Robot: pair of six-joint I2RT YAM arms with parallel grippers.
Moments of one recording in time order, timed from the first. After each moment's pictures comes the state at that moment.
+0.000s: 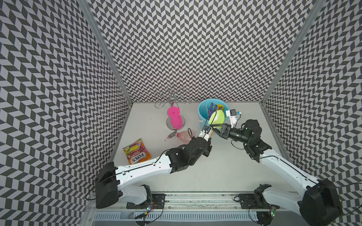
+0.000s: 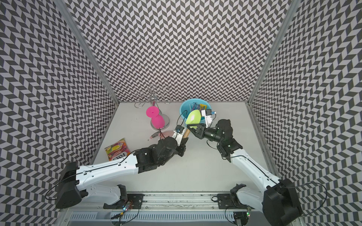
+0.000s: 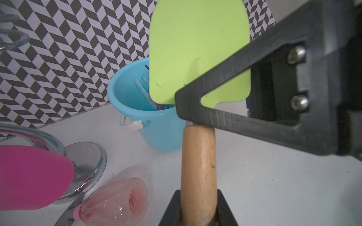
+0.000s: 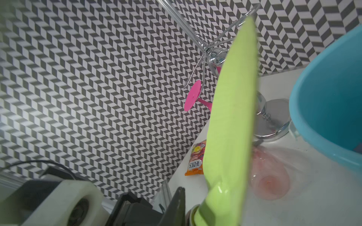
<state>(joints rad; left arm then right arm) -1.14 1.32 1.02 -0.14 -0.51 -0.24 0.43 1.16 0.75 0.33 -0.68 0.75</state>
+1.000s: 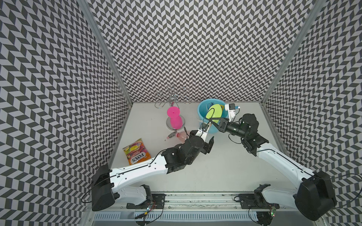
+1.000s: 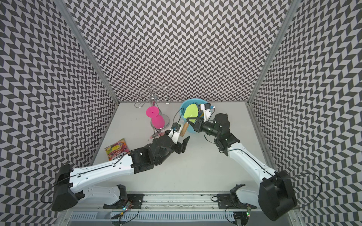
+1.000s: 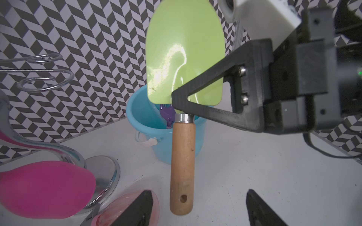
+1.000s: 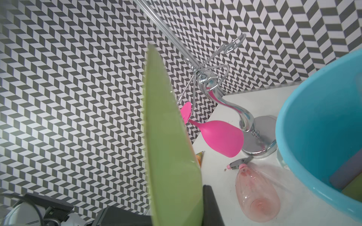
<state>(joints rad) -1.11 1.24 1.01 -0.10 -0.53 -0.18 0.42 1.26 0.89 0.29 -0.58 0.71</state>
